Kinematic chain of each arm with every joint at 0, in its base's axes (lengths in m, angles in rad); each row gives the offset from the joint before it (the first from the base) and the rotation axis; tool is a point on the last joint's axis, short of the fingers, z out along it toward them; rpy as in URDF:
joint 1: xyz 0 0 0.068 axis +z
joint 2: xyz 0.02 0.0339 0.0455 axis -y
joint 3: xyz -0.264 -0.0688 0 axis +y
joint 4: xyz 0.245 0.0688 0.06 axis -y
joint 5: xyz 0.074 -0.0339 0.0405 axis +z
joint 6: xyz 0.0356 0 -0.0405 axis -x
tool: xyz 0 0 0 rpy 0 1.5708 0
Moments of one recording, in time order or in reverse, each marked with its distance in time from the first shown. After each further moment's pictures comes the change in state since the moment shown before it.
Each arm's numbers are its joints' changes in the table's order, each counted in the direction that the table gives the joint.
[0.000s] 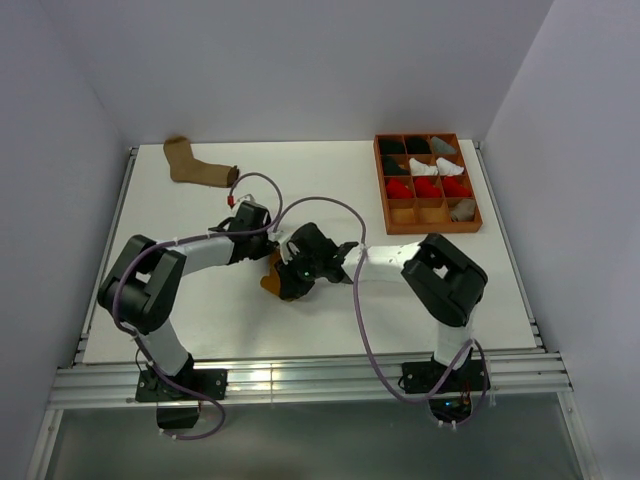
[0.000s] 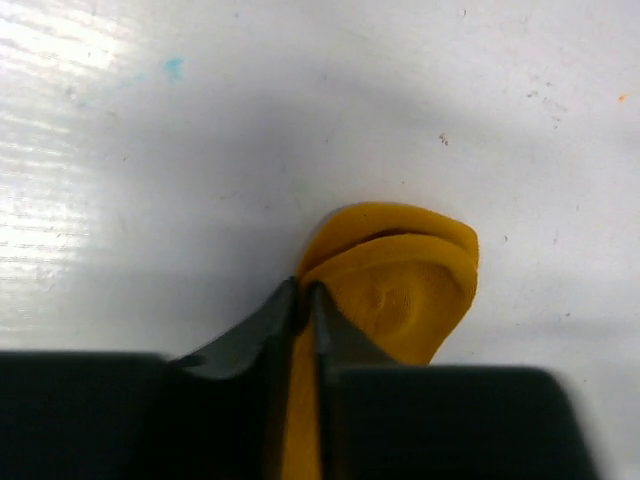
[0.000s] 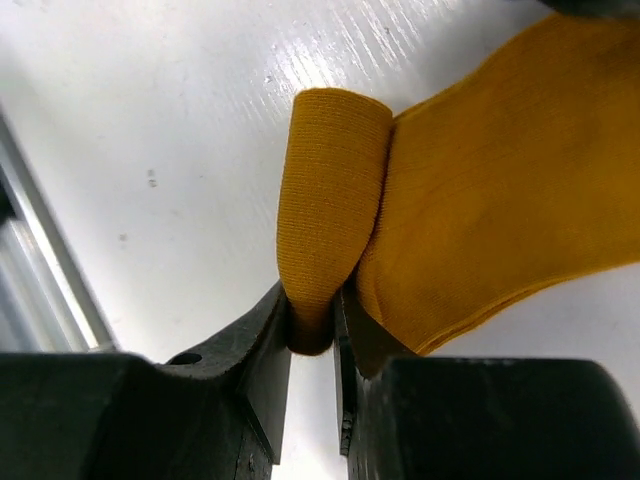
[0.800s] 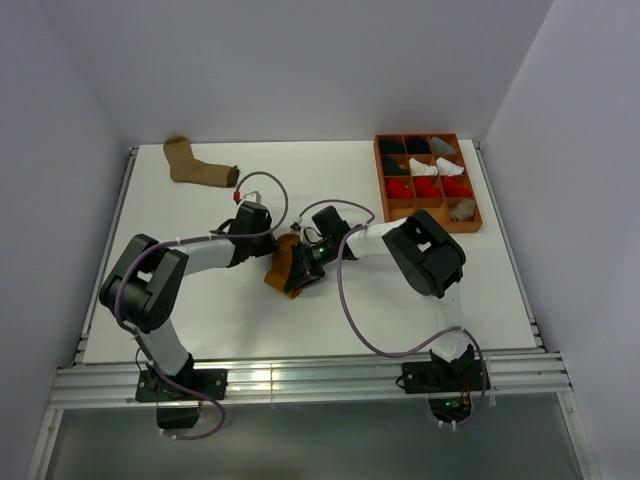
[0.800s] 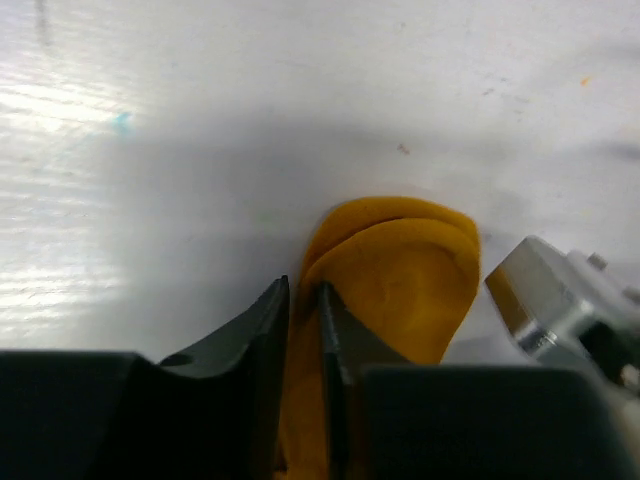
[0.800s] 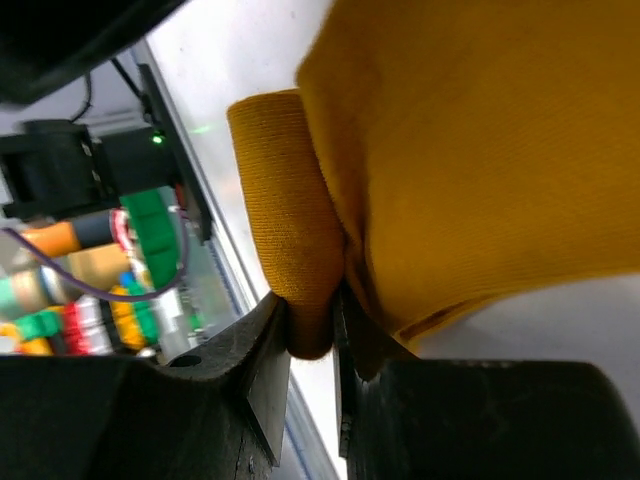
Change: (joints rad) left arm 0.000 -0.026 0.015 0.135 -0.027 -0.131; right arm -0.238 -0.233 -0.103 0.001 0.537 -0.387
